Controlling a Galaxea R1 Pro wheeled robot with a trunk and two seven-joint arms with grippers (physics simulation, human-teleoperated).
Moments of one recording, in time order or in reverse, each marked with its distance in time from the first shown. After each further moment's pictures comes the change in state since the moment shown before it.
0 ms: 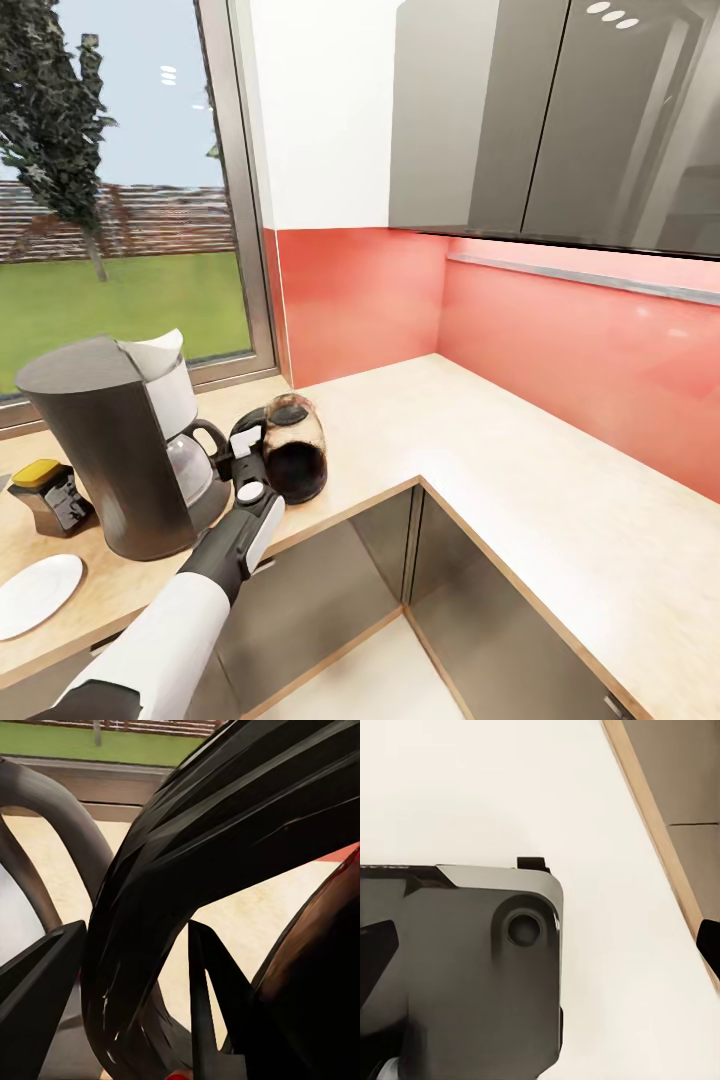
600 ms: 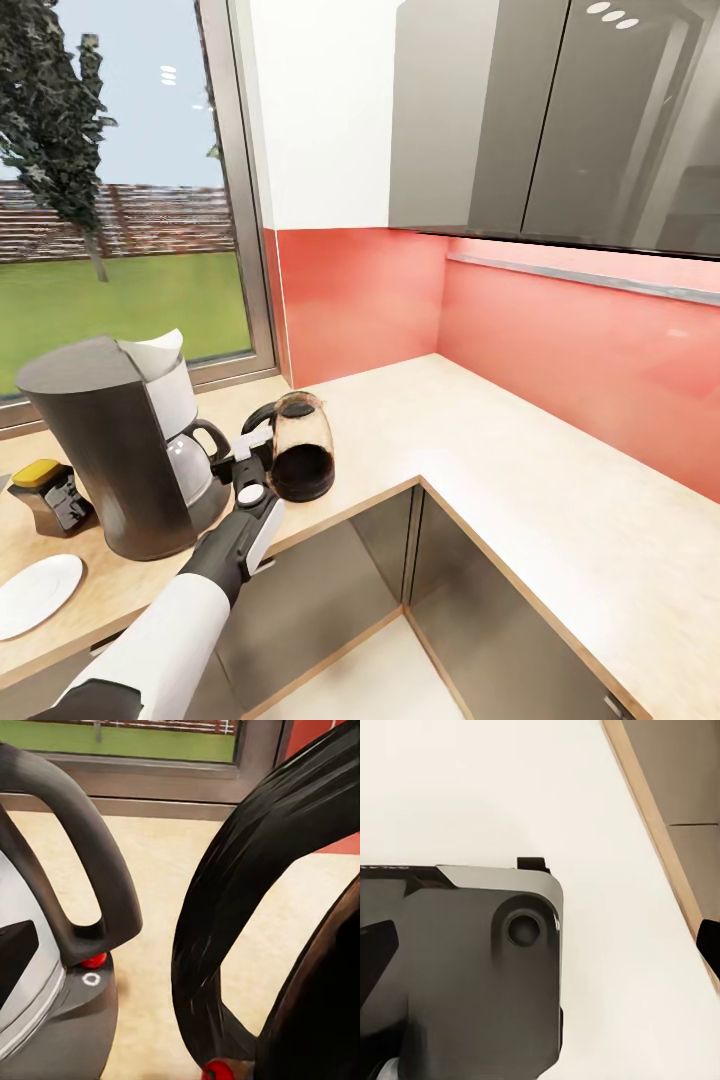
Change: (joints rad) left arm 0.000 0.000 0.003 0.021 -0.004 -0.005 -0.001; right arm 0.000 0.000 0.000 -0.001 0.000 0.000 0.000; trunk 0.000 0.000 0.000
